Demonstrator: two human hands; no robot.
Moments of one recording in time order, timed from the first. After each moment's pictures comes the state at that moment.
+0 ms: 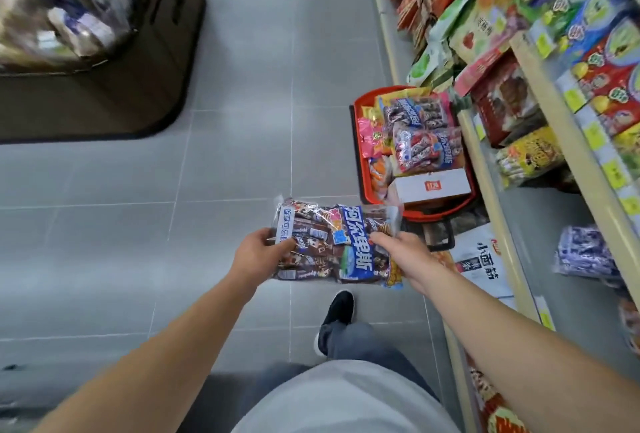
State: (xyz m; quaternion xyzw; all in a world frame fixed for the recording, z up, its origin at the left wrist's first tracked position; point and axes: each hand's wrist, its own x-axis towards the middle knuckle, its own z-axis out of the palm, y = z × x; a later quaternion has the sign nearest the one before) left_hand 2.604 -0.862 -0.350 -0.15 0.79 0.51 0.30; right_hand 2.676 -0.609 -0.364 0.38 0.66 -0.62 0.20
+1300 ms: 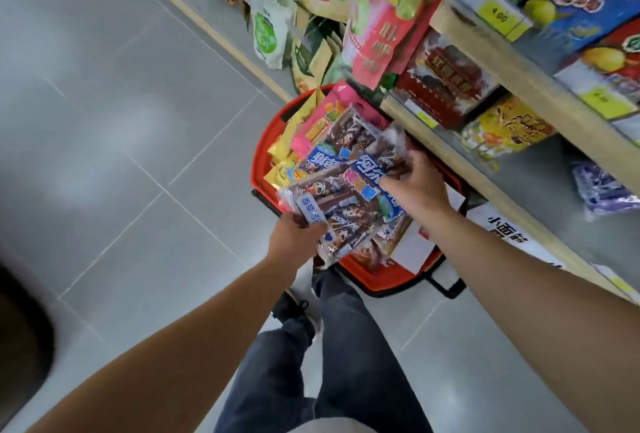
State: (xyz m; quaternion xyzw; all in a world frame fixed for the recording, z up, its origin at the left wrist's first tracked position) left_hand 2.159 -0.495 -0.450 0.04 0.79 0.28 0.54; right_hand 2.312 -0.338 -0.440 0.67 0.61 -0.42 0.03
